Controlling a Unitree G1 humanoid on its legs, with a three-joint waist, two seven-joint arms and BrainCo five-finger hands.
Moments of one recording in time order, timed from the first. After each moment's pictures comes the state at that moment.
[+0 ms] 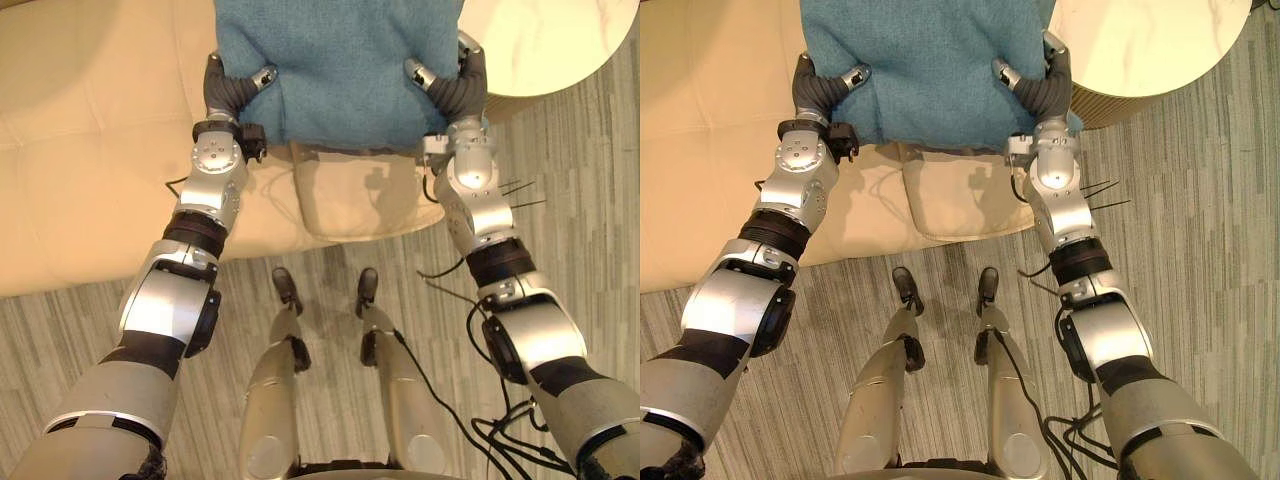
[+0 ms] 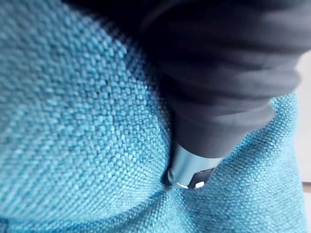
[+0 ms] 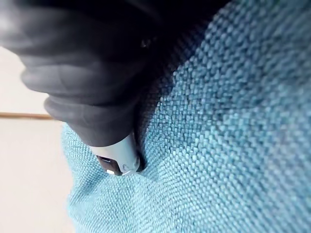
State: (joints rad) left arm -1.03 0.40 -0.22 0.71 -0.42 -0.18 0.23; right arm -0.80 -0.28 0.23 0.38 0.32 -0.20 -0.29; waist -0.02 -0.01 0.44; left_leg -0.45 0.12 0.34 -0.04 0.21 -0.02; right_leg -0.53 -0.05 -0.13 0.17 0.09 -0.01
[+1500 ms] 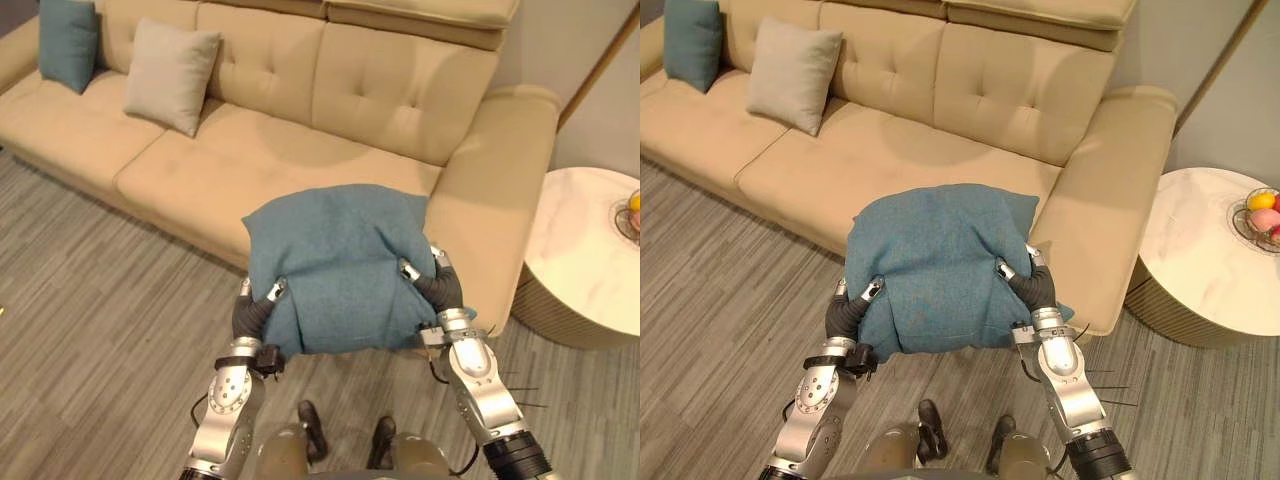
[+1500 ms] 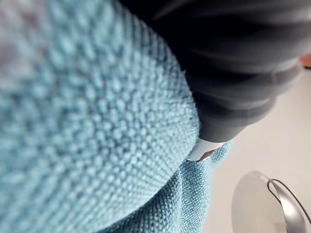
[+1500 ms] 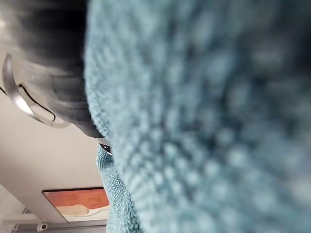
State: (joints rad) left arm 0.13 0.15 -0.25 -0.01 -0.36 -0.24 0.13; right arm -0.03 -0.20 0.20 0.02 0.16 -0.26 -0.13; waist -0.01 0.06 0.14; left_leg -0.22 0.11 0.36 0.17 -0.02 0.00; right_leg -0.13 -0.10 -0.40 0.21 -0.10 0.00
